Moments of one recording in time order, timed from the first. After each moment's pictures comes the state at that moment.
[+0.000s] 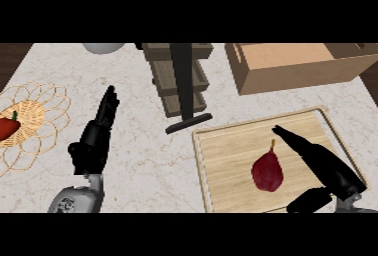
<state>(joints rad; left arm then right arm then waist) -0.13 0.04 -0.09 -1.57 -0.16 0.18 0.05 0.01 -0.20 -0.02 -1.71 0.76 0.56 0.00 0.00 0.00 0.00</state>
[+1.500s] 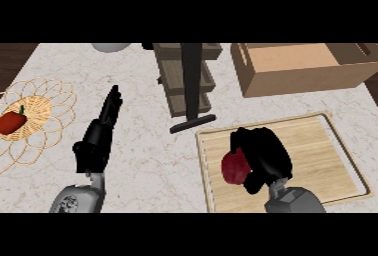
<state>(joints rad) -0.14 0.03 -0.09 -1.56 -0.18 0.15 0.05 -0.16 -0.05 0.33 -1.65 1.23 0.36 0.24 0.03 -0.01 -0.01</state>
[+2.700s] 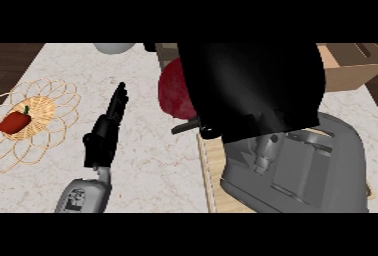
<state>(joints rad) -0.18 0.01 -0.09 -1.51 -0.18 0.16 0.06 -1.15 -0.01 0.26 -1.75 0.96 0.83 0.93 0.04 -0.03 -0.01</state>
